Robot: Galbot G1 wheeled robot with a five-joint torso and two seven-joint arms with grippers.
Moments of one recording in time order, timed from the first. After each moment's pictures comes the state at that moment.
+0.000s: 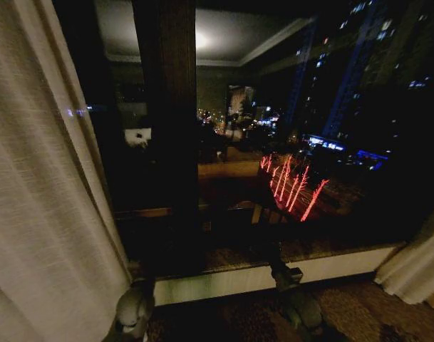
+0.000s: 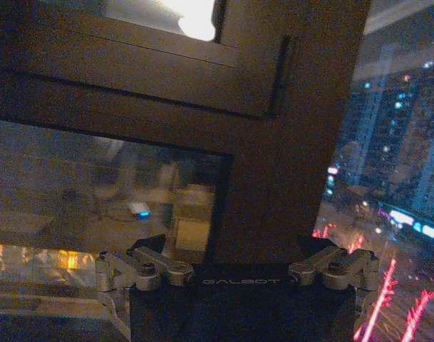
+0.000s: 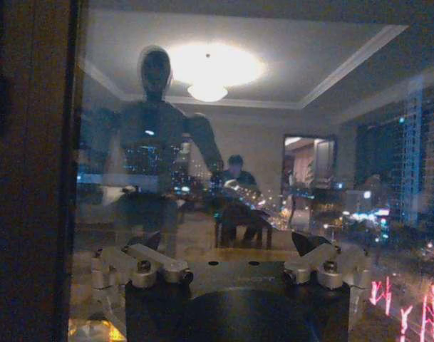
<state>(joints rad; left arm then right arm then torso) 1.24 -1.44 -0.42 -1.94 -0.30 0.27 -0.17 -1.30 1.08 0.32 1.85 0.36 0.14 0.17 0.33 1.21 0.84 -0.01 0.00</state>
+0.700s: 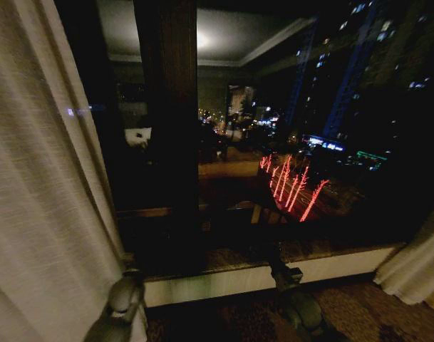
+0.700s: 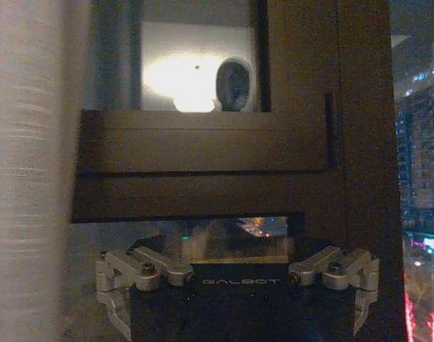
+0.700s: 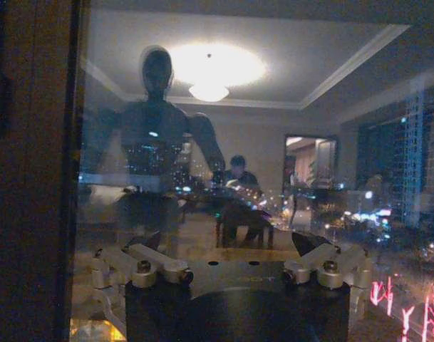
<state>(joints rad) 1.25 -1.26 -0.54 -1.84 -0.27 -0.04 -0.07 -1.30 1.08 0.32 1.85 0.36 0.14 0.17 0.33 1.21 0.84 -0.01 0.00</state>
